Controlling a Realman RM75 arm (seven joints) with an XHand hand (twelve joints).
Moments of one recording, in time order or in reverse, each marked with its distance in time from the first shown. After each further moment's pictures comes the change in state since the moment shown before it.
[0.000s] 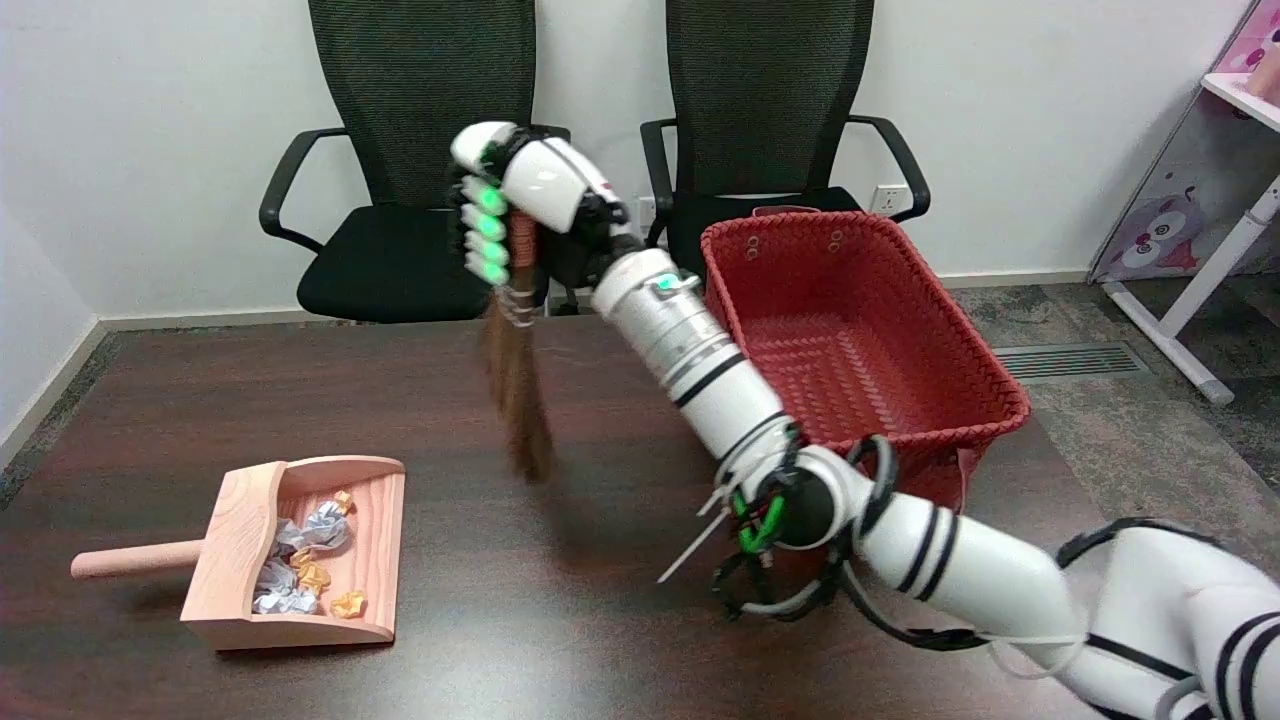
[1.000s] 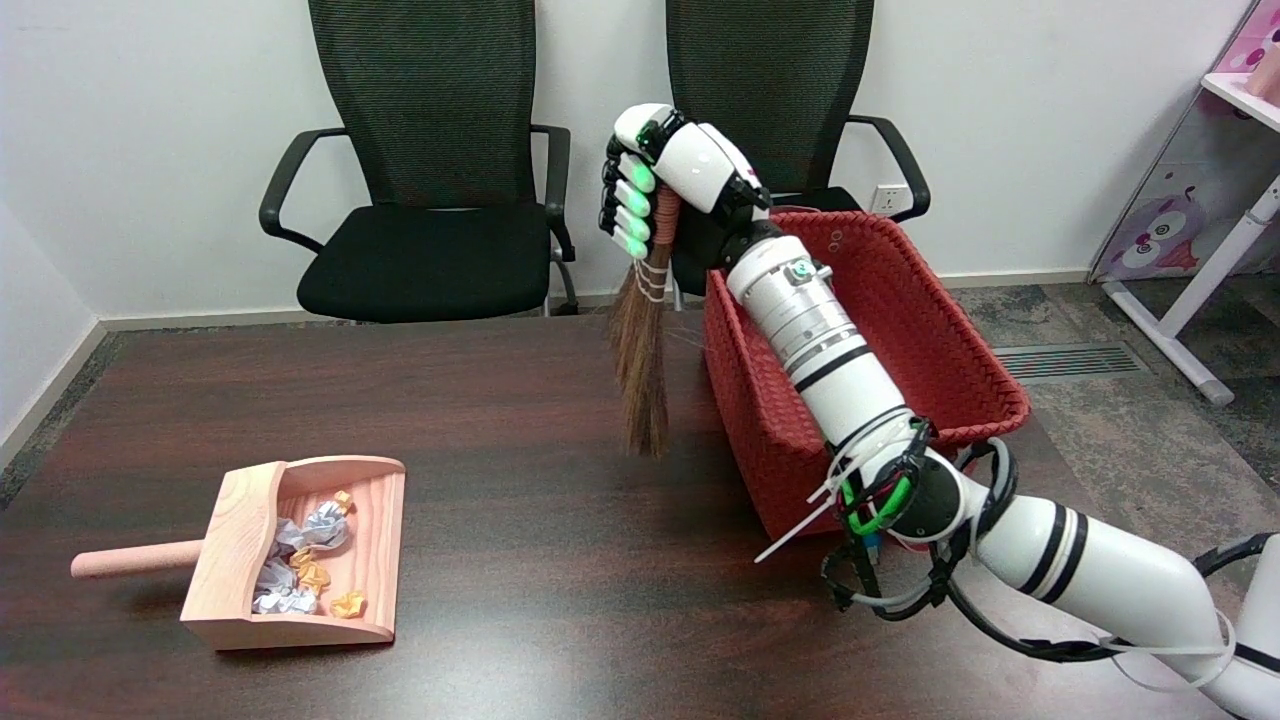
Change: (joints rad) arm -0.112 0.256 0.067 -0.183 0.247 -0.110 -0.182
